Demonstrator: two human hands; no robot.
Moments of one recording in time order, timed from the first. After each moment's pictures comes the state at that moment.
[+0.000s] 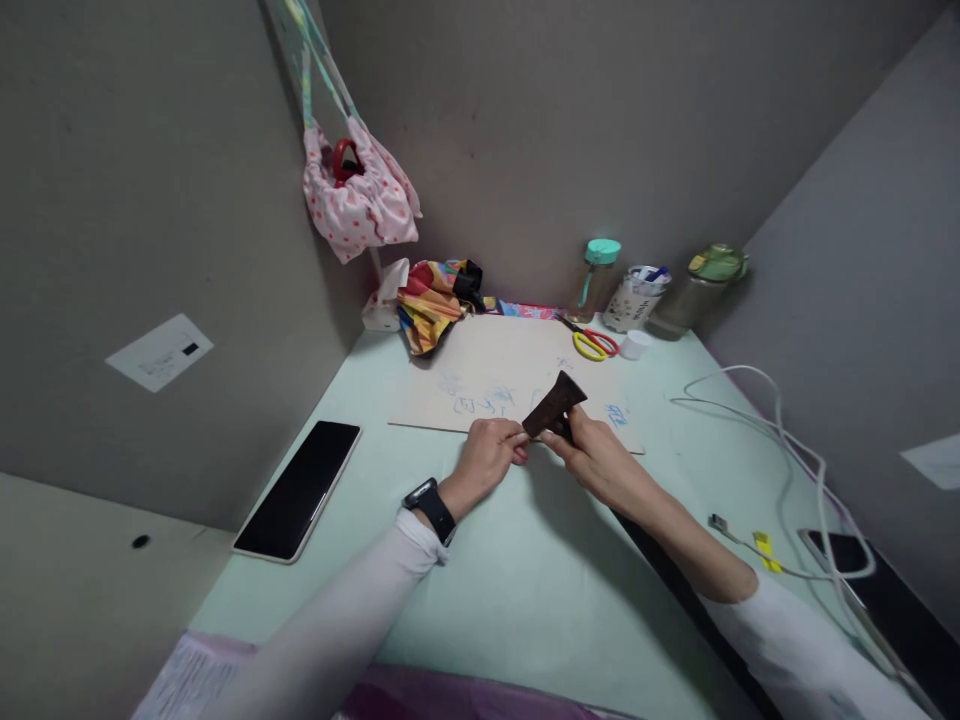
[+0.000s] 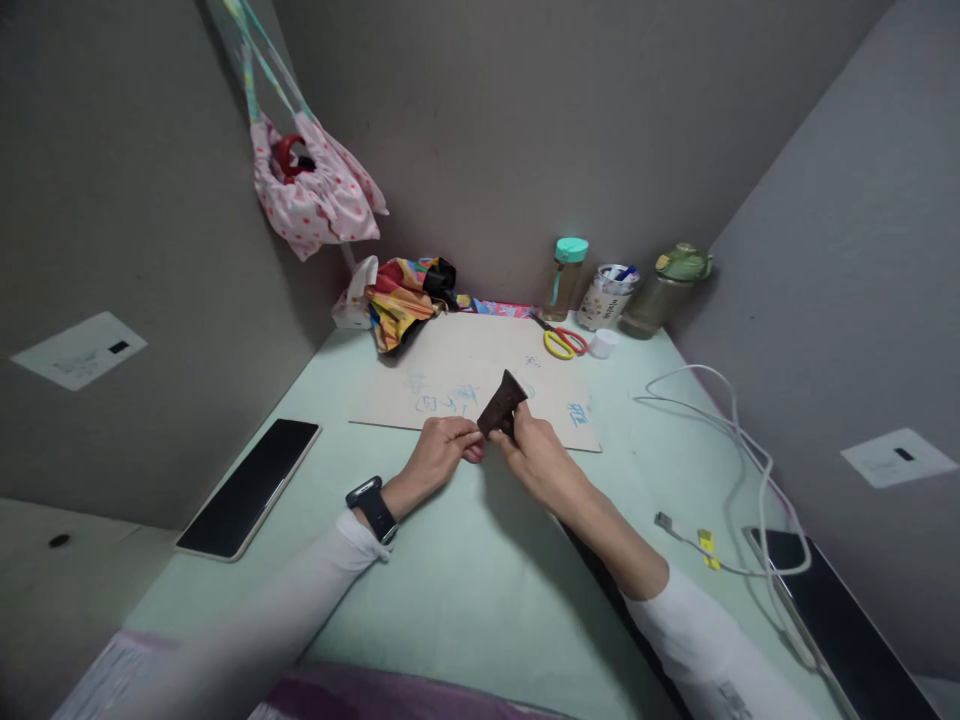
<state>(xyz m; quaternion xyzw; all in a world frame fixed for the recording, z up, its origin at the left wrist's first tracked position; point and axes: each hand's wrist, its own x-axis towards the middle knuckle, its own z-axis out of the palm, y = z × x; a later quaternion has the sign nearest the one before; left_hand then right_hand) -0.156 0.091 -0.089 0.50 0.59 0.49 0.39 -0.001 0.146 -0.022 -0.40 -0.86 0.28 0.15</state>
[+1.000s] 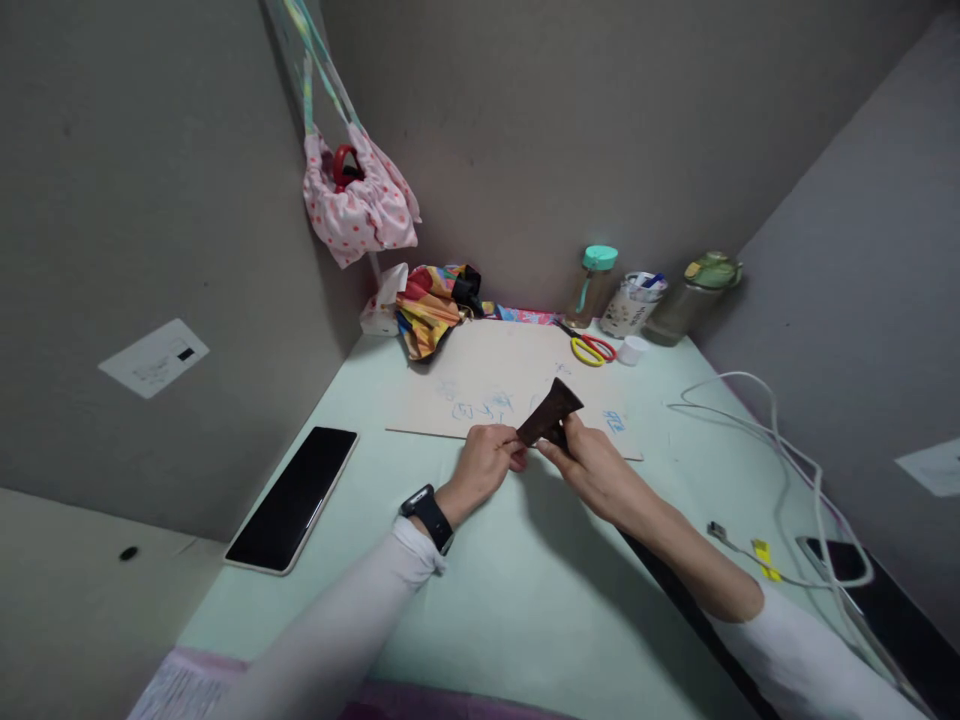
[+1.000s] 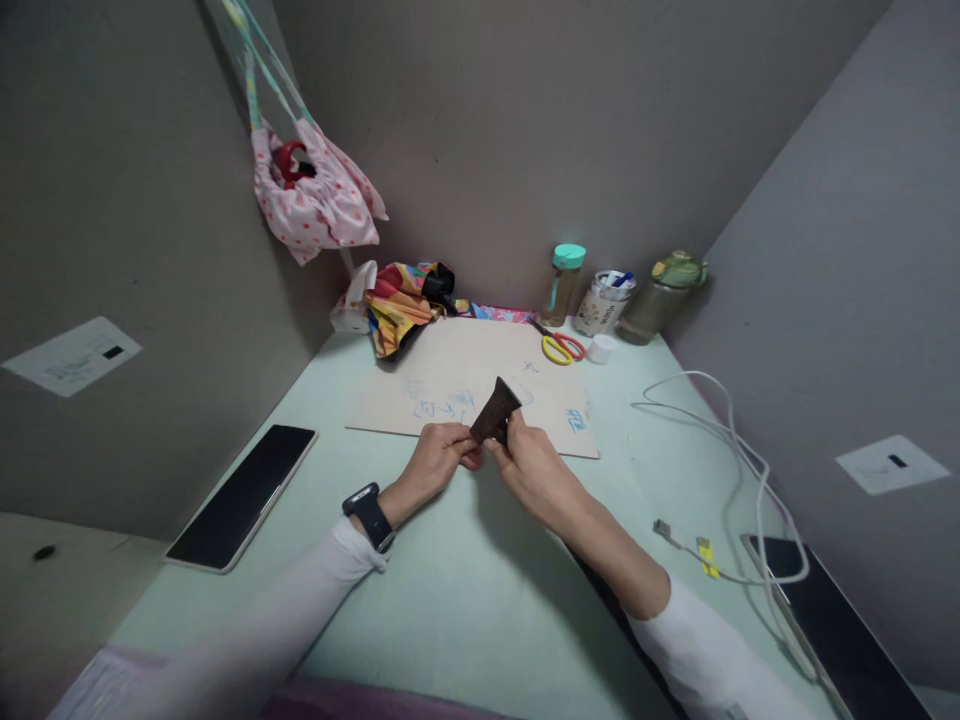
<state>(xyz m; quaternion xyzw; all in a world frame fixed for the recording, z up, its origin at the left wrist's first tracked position) -0.158 0.092 -0.093 0.49 0.58 0.51 0.40 -0.004 0.139 -0.017 -0.40 -0.86 0.27 0.14</state>
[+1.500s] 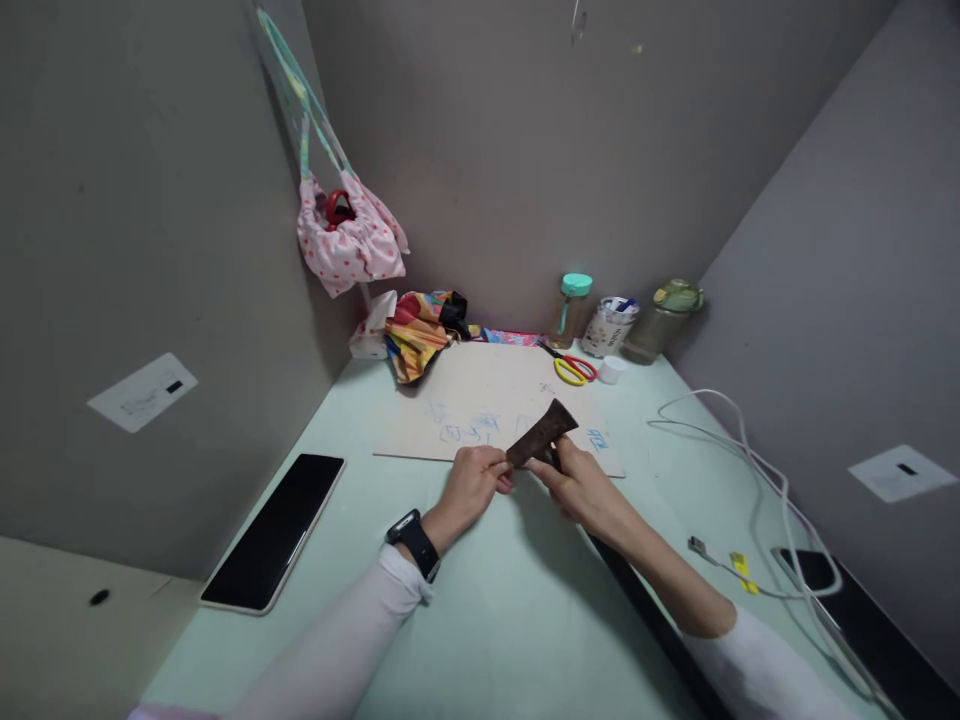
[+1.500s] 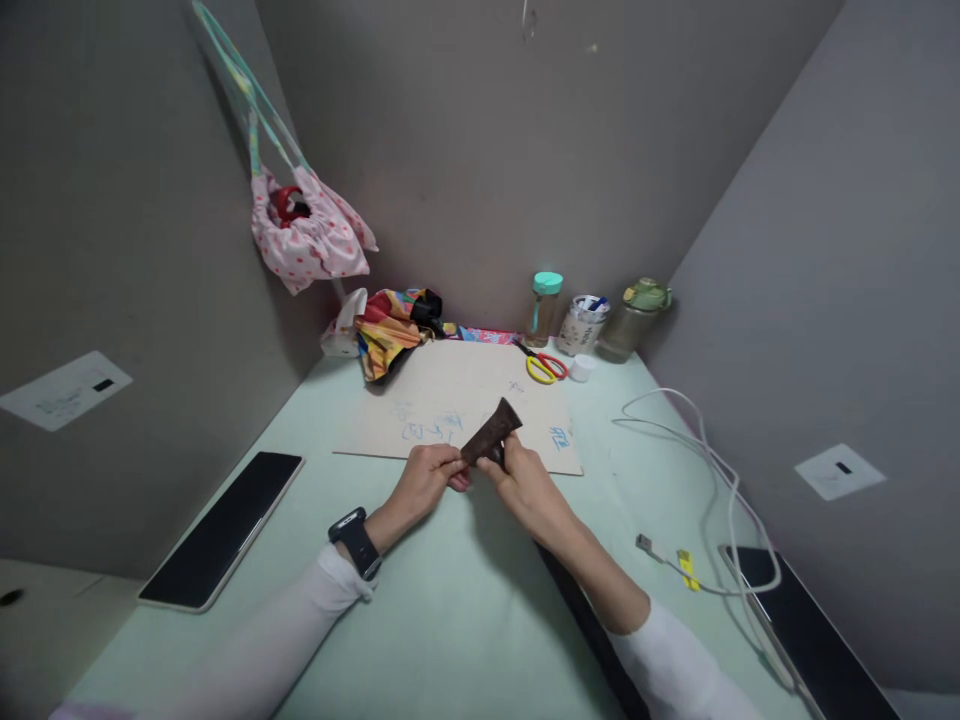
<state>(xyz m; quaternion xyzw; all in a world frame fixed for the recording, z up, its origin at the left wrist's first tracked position) -0.159 0.095 -0.095 0.48 0.58 0.51 0.42 0.001 0.144 -0.031 -0.44 -0.75 0.45 0.19</state>
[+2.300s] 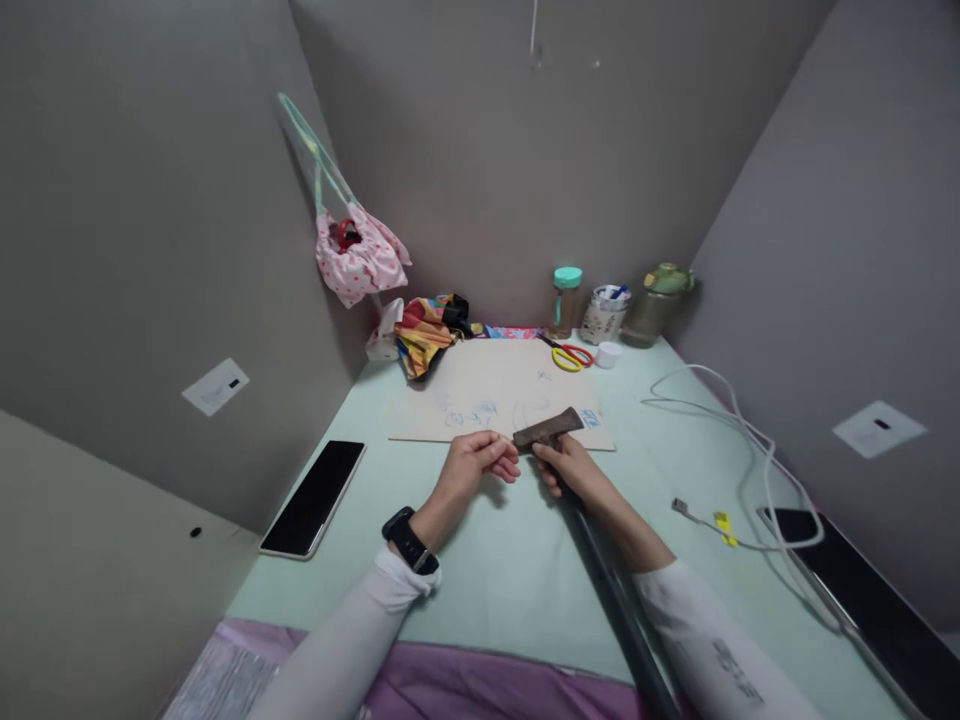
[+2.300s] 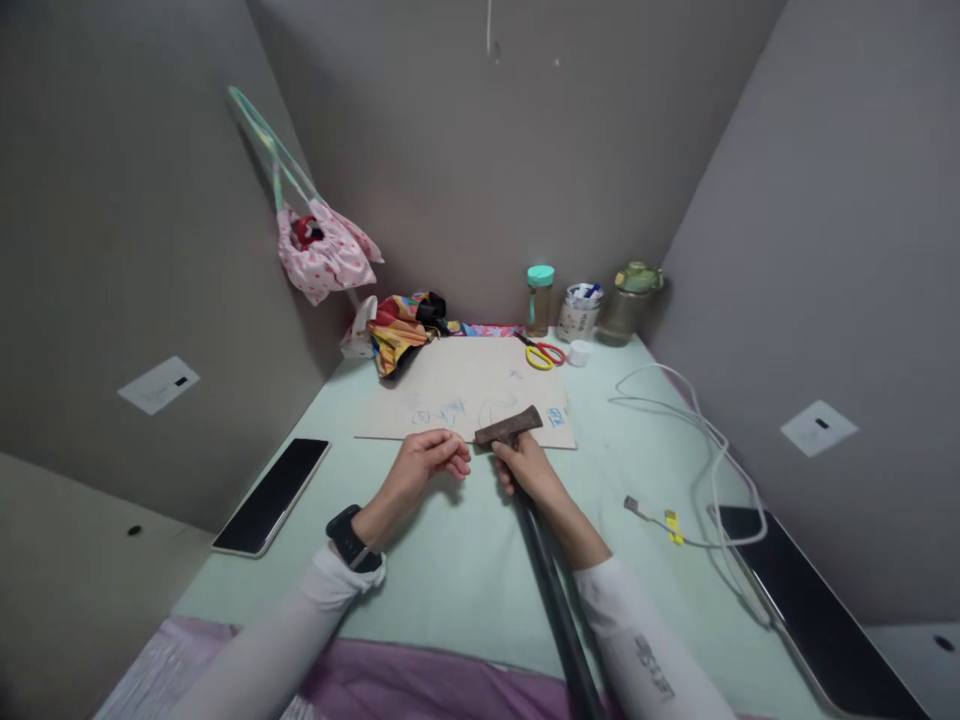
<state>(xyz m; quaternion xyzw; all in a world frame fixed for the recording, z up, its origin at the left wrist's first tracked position) -0.136 0.053 -0.047 0.39 0.51 0.58 0.49 0.017 0.152 -0.082 -0.46 -0.64 0.59 0.18</state>
